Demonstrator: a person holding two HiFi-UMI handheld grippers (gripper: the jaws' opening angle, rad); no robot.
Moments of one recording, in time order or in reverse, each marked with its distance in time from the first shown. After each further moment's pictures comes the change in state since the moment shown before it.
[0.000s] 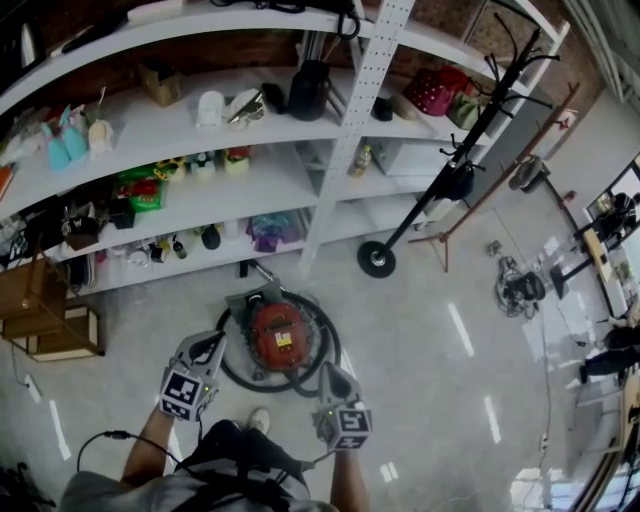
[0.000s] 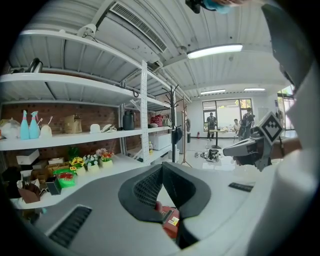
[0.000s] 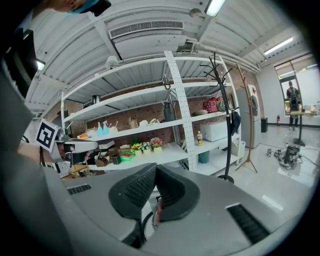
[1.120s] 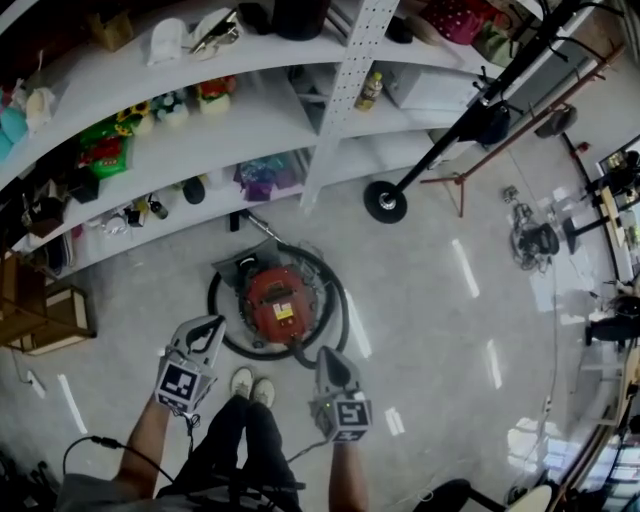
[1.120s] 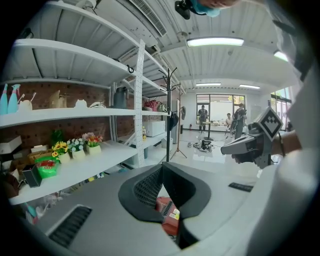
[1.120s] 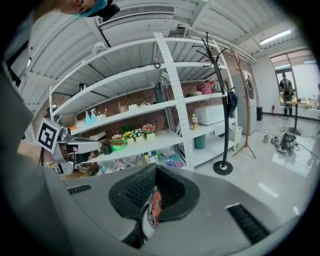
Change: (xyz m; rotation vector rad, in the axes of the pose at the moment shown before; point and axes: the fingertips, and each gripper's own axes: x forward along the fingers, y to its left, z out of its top) left arm 0.106 0.022 -0.098 0.037 0.112 -0.122; right arm 0.092 -0.037 -0.086 0.063 0.113 -0.046
